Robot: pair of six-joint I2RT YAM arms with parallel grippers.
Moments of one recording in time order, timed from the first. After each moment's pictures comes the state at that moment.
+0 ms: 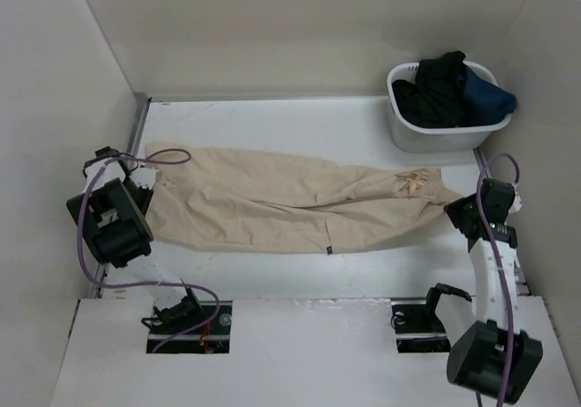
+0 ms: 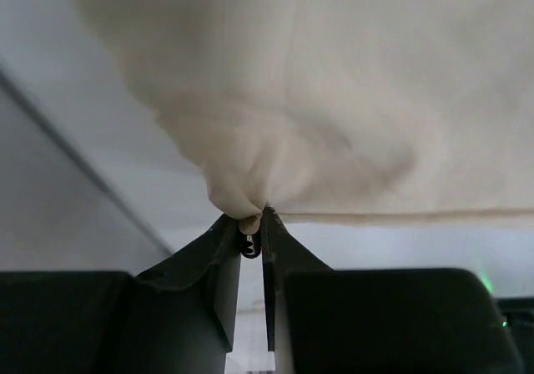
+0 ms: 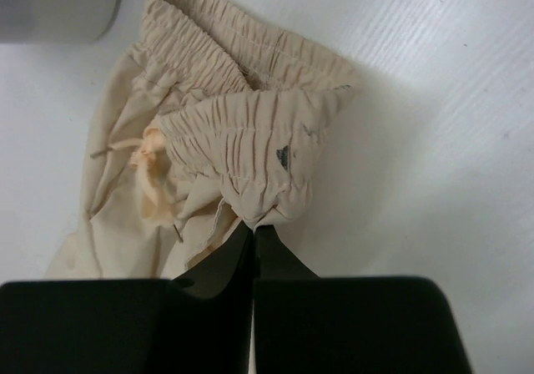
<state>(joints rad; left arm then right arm) 0.50 1.83 1.24 -0.92 0.02 0.71 -0.35 0.89 0.60 -0.47 -0.02 0.80</state>
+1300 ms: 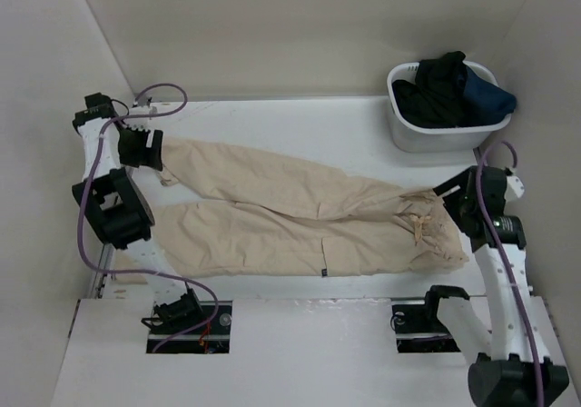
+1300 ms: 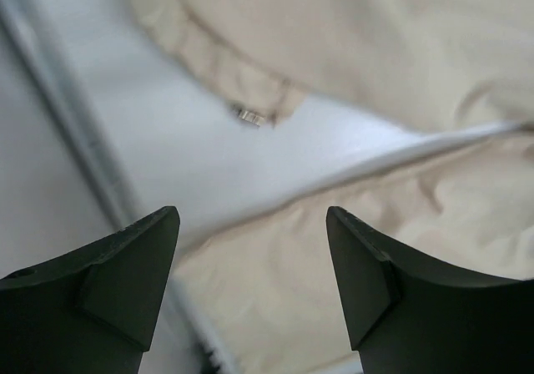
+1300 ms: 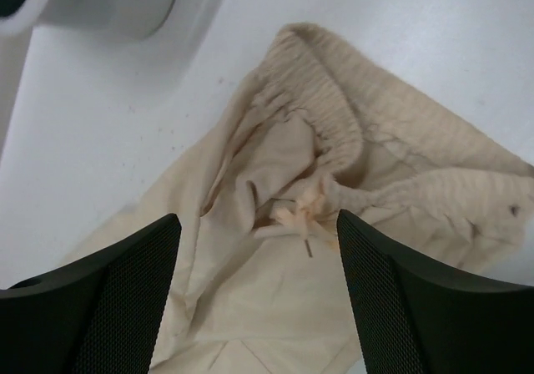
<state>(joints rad) 0.43 1.91 1.77 -1.08 0.31 0.61 -0.13 0.76 0.84 -0.79 0.22 0.88</state>
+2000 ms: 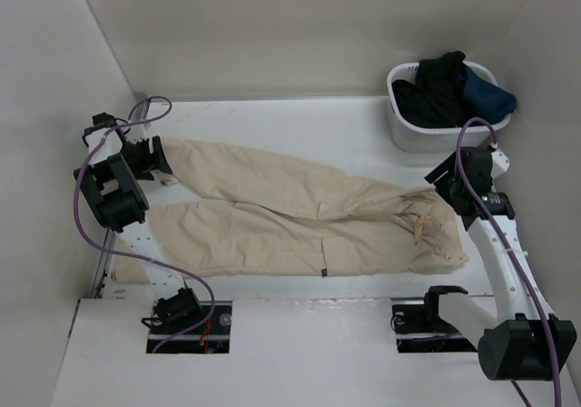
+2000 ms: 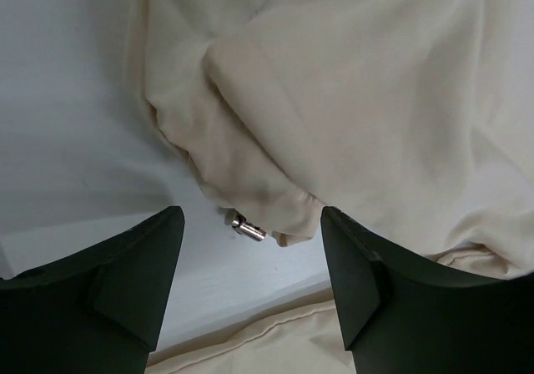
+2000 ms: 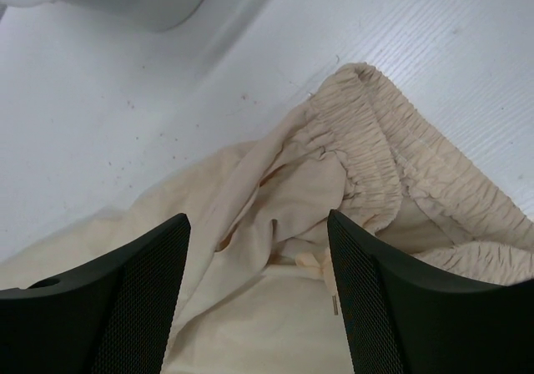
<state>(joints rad) 0.47 2.22 1.82 -0.90 0.48 0.26 -0.03 0.99 0.88 -0.61 0.27 0.75</state>
